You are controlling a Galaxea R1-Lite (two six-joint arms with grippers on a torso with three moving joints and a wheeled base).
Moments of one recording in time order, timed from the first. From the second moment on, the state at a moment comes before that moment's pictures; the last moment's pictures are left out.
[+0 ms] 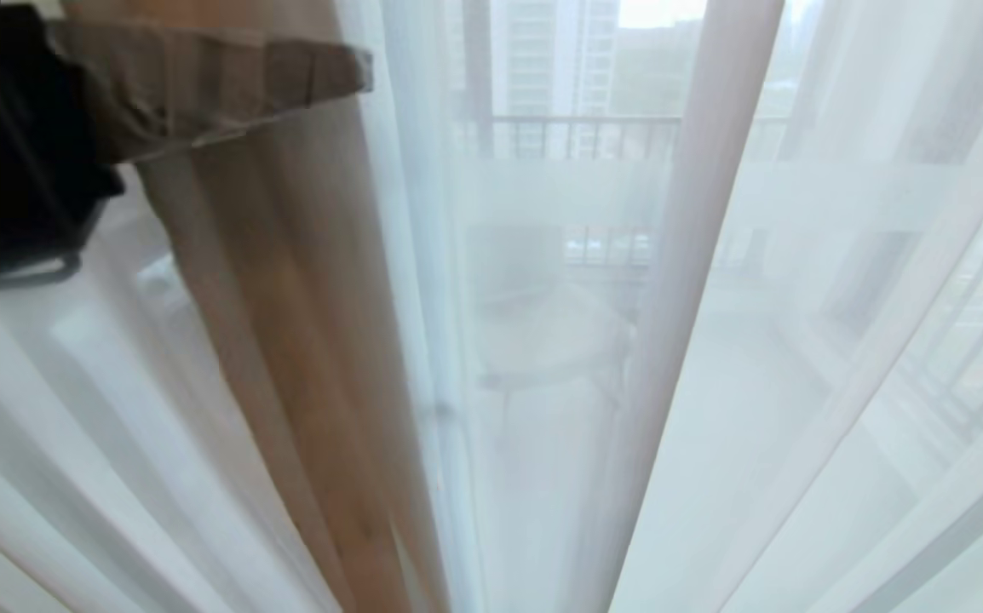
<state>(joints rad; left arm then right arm) -0.93 1.18 -1.16 -0.11 0.07 -0.14 0.00 0.00 0.00 0.00 0.01 -0.02</state>
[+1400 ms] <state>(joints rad) -0.90 0.73 -0.96 0.11 0.43 -0.07 0.00 0.00 0.00 0.00 0.01 -0.02</state>
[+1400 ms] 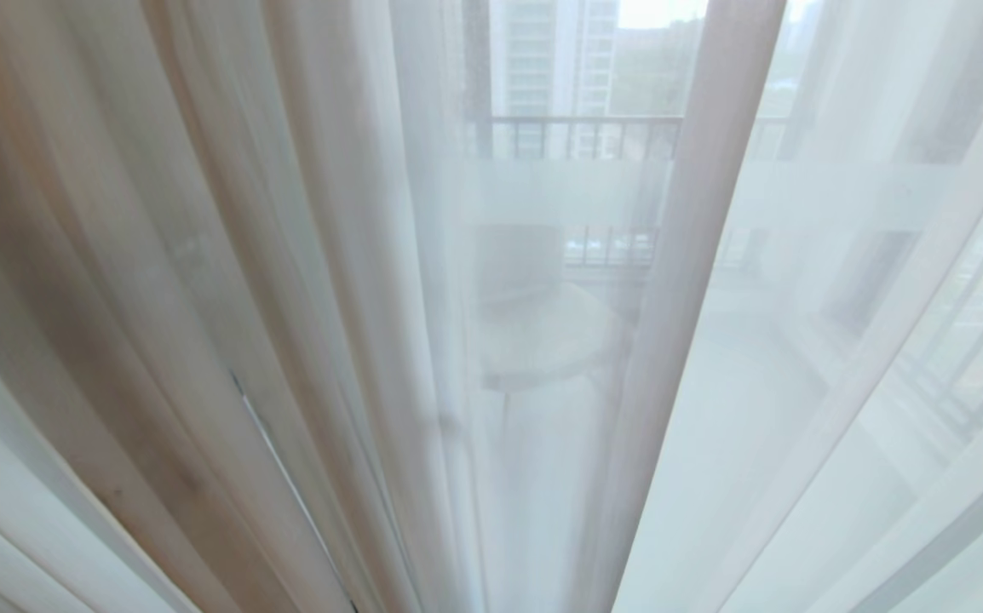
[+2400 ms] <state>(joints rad) -0.83 0.59 -0.95 0.19 0.45 -0.04 0.00 0.00 0.00 0.00 0.01 -0.02</state>
